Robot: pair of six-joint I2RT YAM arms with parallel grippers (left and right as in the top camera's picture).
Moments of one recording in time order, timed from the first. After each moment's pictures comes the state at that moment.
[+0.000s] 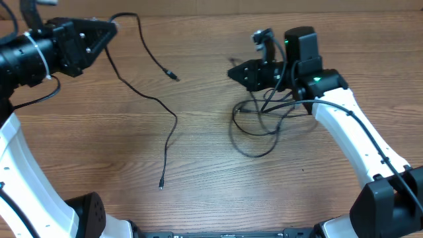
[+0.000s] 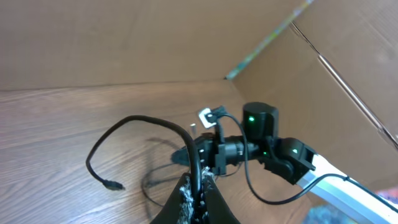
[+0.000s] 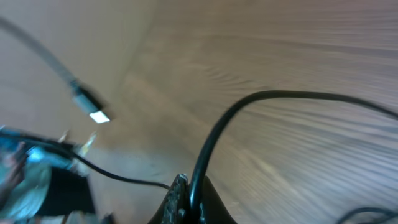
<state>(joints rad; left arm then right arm) 0.25 1.69 2.60 -1.56 1.00 -0.05 0.31 1.65 1.35 -0.39 -0.78 0.29</state>
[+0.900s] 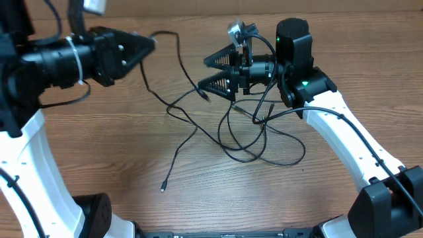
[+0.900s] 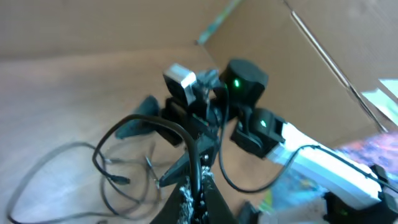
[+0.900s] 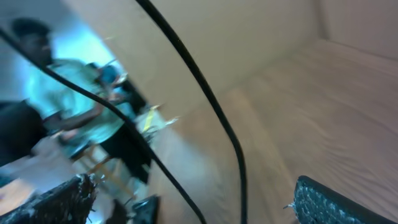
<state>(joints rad) 0.06 1.71 2.60 -1.66 0.99 -0.02 0.36 1.65 1.35 0.03 -1.21 0.25</state>
